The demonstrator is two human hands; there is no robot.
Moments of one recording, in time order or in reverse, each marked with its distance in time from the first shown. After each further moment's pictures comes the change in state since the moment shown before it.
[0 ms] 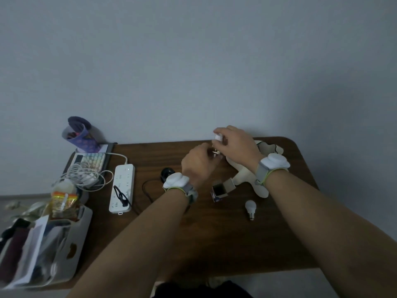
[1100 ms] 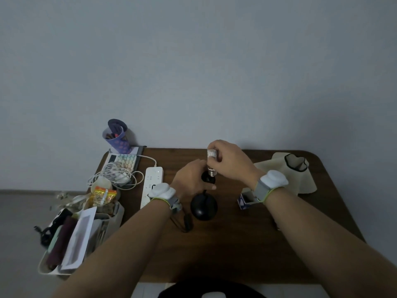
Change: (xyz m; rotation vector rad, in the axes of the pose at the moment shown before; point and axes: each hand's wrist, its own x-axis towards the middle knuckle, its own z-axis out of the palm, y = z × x) left_hand -0.024 -0.136 -0.082 0.001 -0.272 0.177; right_hand 0.000 -0.122 0.053 0.172 -0.121 -0.121
